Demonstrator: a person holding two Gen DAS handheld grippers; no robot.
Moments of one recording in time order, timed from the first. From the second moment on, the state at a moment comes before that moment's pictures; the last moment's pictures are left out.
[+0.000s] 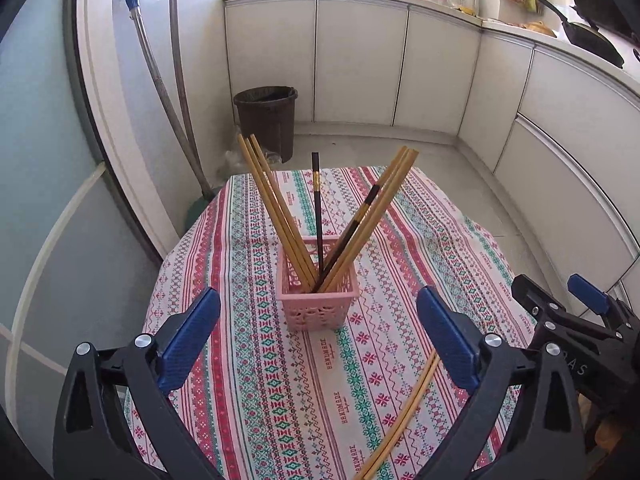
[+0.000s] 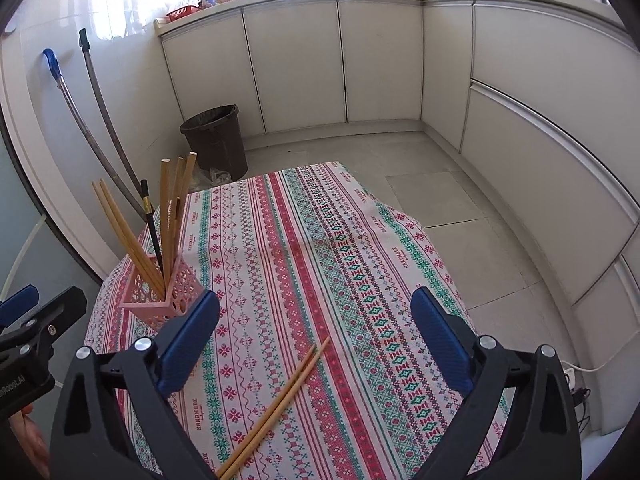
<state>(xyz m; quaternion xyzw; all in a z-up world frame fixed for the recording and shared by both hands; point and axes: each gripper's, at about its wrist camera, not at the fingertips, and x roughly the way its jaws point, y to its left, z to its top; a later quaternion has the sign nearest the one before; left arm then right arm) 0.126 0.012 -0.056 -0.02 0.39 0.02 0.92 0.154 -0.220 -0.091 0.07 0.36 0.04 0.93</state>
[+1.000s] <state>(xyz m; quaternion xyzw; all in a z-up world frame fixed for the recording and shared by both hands) 0.233 -0.102 -0.201 0.01 0.63 -0.10 0.77 0.144 -0.365 -0.175 0.33 0.50 0.00 0.80</state>
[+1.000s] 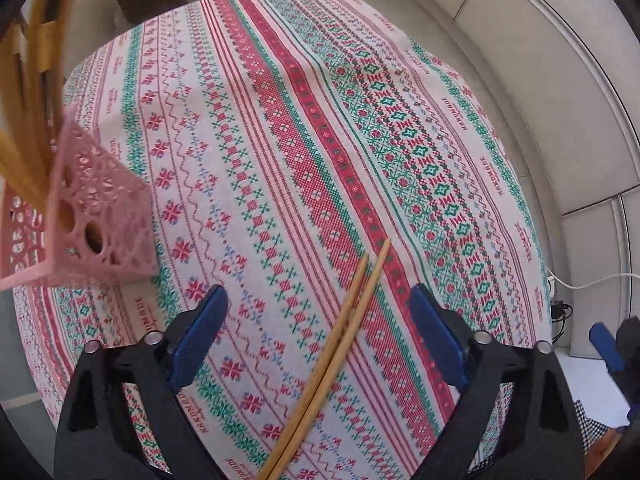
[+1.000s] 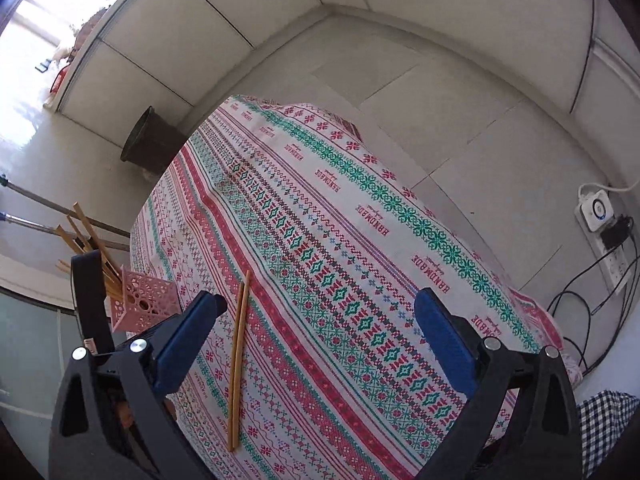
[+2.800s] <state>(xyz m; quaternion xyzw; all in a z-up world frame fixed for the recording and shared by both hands) 0.114 -0.005 -0.071 0.06 0.49 -0.05 0.87 0.224 -0.219 -0.250 0.15 0.61 -0.01 0.78</state>
